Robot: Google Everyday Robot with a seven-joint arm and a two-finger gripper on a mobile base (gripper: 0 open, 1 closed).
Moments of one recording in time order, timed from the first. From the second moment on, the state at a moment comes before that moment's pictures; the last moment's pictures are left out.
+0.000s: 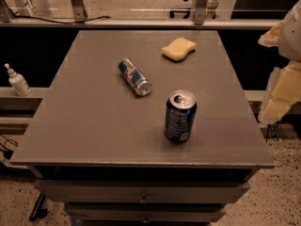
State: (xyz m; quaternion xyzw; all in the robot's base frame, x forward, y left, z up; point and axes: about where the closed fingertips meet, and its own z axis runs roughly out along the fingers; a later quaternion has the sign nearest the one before) arm 0.438 -0.216 0.979 -0.60 0.78 -0.04 0.16
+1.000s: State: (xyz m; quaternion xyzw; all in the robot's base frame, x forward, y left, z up) arm 0.435 -0.217 0.952 -0.57 0.80 0.04 0.21
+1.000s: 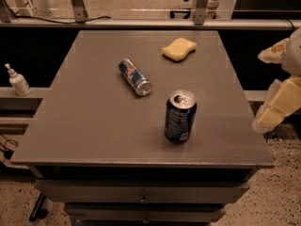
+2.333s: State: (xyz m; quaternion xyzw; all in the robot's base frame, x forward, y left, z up) arm 0.444 -0.123 0.889 -0.47 0.74 0.29 0.40
